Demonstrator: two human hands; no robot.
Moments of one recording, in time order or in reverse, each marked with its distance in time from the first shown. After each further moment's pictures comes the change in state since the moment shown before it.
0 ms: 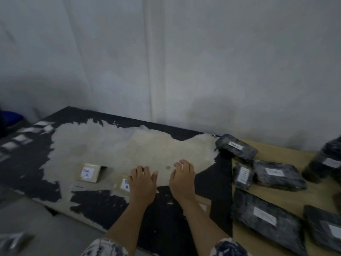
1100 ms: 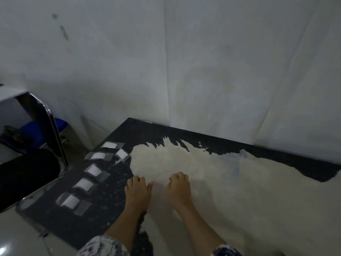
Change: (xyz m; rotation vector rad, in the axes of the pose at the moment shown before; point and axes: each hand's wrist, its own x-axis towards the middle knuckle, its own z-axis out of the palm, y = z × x) left_hand 0.284 -0.469 0.060 0.019 -0.298 -0.153; right_hand 0.168 -0.364 0.366 0.068 -0.390 0.026
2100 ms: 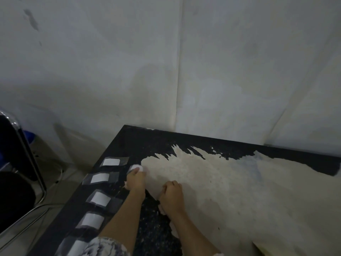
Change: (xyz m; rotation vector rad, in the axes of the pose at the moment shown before) left_hand 0.162 -0.073 -0.018 -1.340 -0.143 -0.586; right_hand 0.081 -0.103 0.099 0.091 0.022 0.286
